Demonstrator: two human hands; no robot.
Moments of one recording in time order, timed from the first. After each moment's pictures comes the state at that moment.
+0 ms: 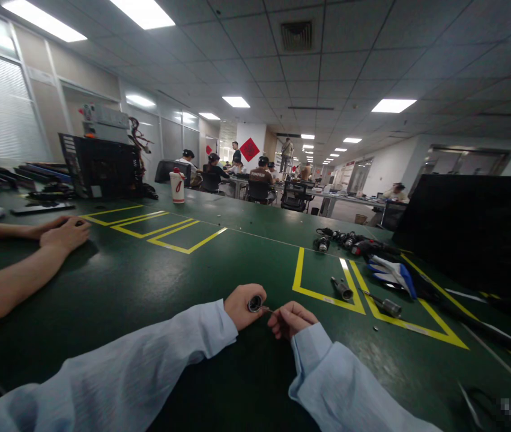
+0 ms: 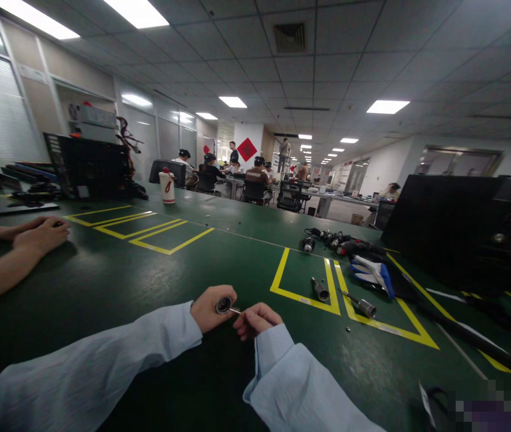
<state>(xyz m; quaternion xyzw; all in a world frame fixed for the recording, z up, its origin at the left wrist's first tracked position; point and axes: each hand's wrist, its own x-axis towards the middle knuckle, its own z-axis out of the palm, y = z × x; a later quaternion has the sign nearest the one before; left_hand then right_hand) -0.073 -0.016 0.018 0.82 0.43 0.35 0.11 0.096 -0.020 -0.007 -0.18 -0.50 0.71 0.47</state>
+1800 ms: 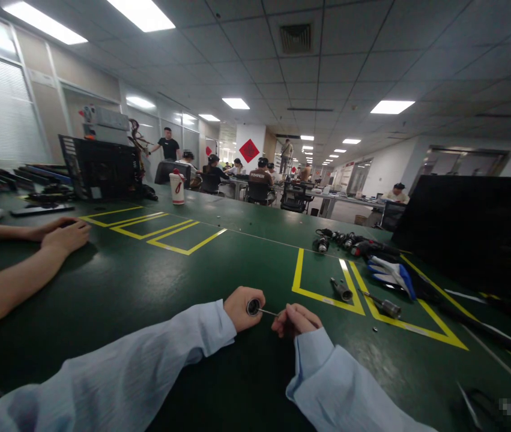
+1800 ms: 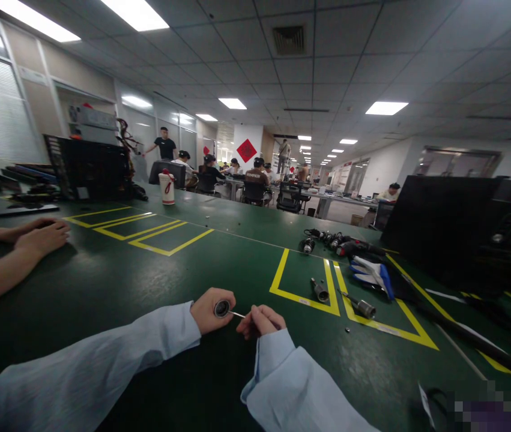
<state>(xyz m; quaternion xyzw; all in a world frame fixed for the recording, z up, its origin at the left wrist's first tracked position) -0.074 -0.012 0.012 0.83 0.43 0.34 0.14 0.098 -0.023 -0.001 -0.25 -0.51 0.66 0.49</state>
